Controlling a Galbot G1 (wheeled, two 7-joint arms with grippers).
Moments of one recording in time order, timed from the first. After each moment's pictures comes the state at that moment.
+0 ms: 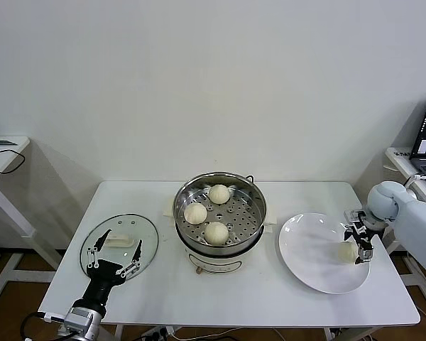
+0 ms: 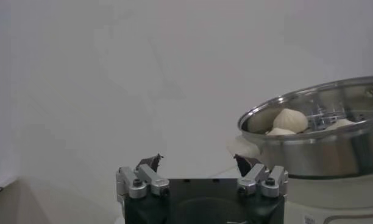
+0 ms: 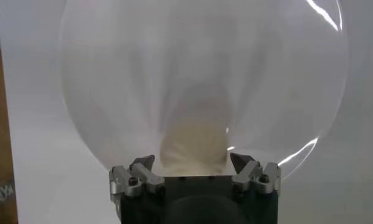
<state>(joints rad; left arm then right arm) 1.65 -1.44 -0.69 -2.18 0.16 0.02 0.21 -0.17 0.66 -0.52 1.03 -0.37 -0.05 -1.27</state>
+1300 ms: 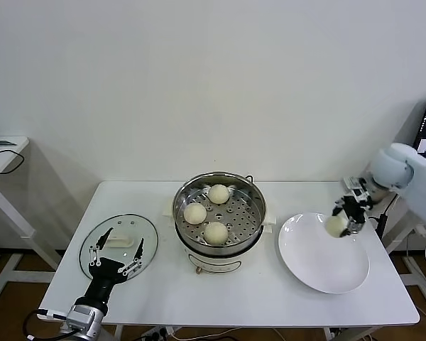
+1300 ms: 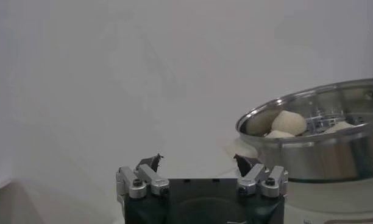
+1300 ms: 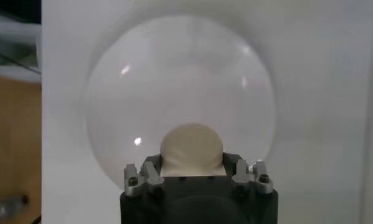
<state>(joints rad) 1.64 -1.44 -0.68 -2.17 0.16 0.01 0.21 0.41 0.54 -1.05 1.39 0.09 -0.27 -1.29</state>
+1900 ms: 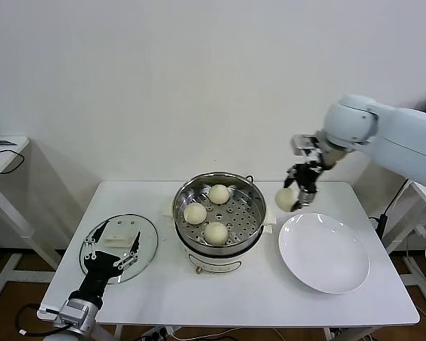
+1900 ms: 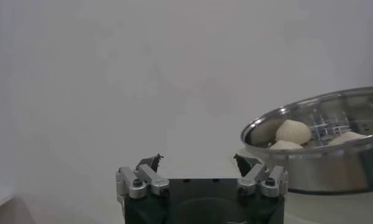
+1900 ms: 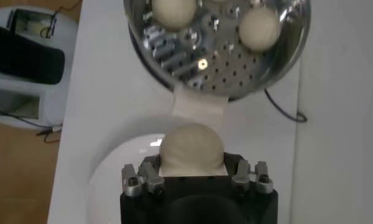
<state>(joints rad) 1.61 -1.41 -0.71 -2.17 0.13 0.01 0.22 0.77 0.82 -1.36 1.47 0.43 -0.48 -1.20</state>
